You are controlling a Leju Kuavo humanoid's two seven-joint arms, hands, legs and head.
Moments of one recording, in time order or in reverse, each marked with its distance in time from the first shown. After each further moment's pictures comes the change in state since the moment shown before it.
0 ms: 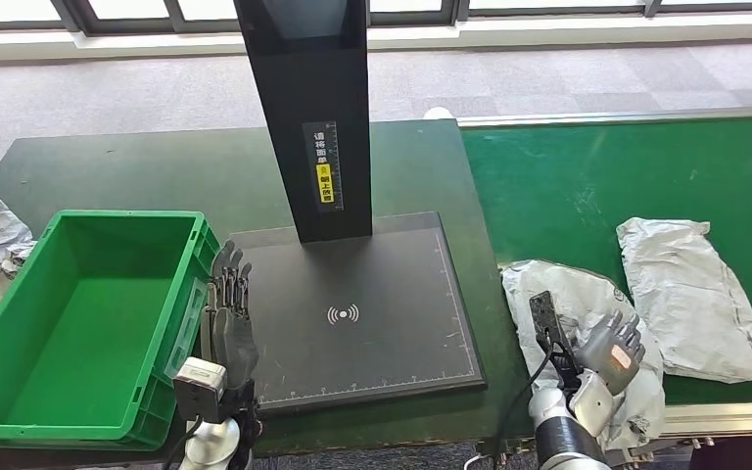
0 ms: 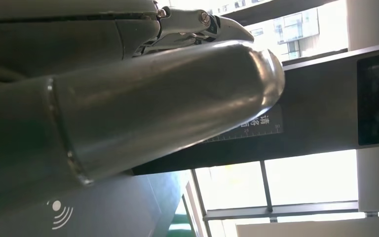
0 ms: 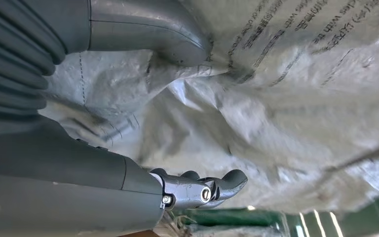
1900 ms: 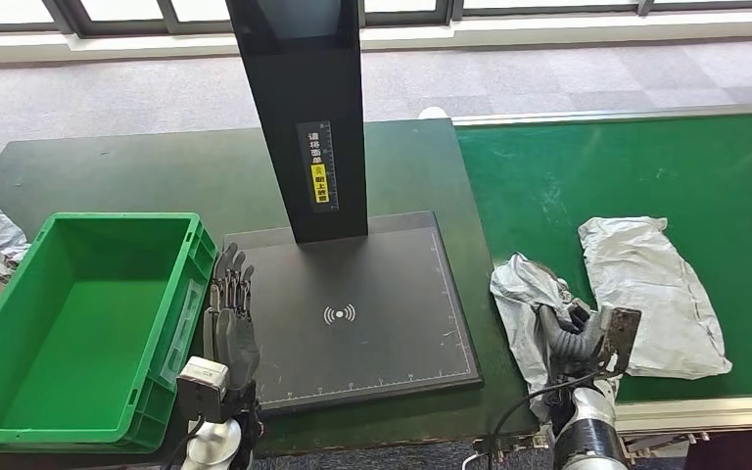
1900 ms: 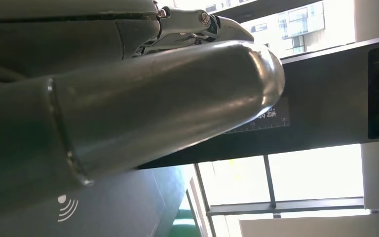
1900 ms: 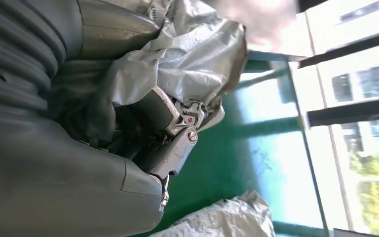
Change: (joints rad) left arm -0.003 -0.001 0.003 0.021 0.003 0.013 0.000; right arm 0.003 -0.034 -0.023 -0.027 -1.204 0.762 -0.774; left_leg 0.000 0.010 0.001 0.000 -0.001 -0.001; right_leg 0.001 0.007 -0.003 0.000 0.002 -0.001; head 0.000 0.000
